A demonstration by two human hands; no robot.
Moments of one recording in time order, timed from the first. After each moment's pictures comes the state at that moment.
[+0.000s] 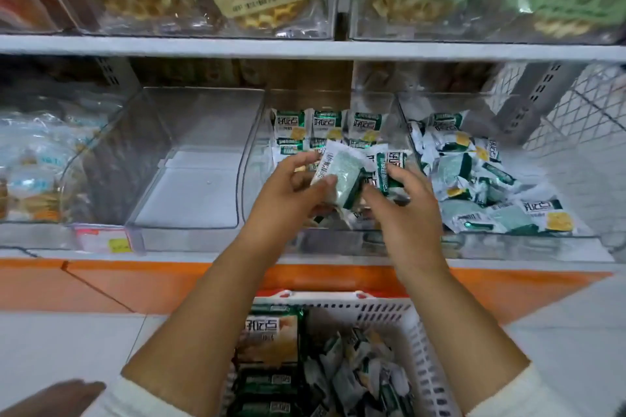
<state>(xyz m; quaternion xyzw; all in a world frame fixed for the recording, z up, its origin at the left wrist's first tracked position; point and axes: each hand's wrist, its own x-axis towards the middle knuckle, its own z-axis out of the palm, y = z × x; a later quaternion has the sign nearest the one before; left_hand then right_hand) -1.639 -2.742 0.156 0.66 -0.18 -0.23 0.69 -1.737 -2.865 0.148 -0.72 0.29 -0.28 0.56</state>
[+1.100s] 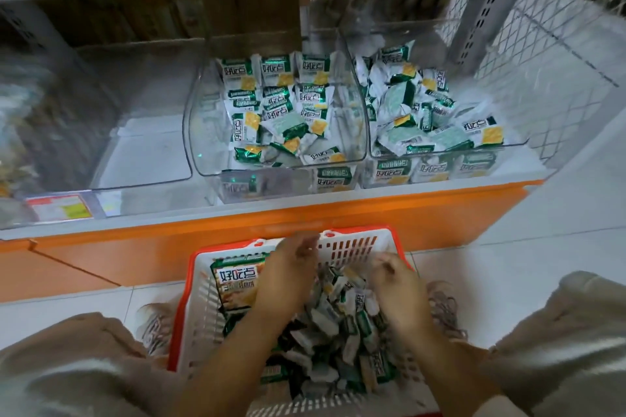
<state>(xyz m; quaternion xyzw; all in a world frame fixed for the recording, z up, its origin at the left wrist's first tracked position) -1.759 -2.715 0.031 0.86 -0.22 -0.22 0.41 -1.887 -2.848 -0.007 -0.76 0.44 -0.08 0.47</state>
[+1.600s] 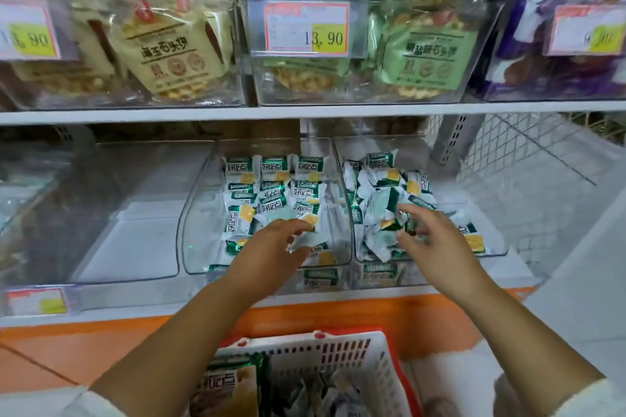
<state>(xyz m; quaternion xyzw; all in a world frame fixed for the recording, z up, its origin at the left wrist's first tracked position) -1.651 -2.785 0.130 0.86 -0.38 -0.09 0.33 -1.819 -2.994 0.143 -0.88 0.29 -0.17 0.34</state>
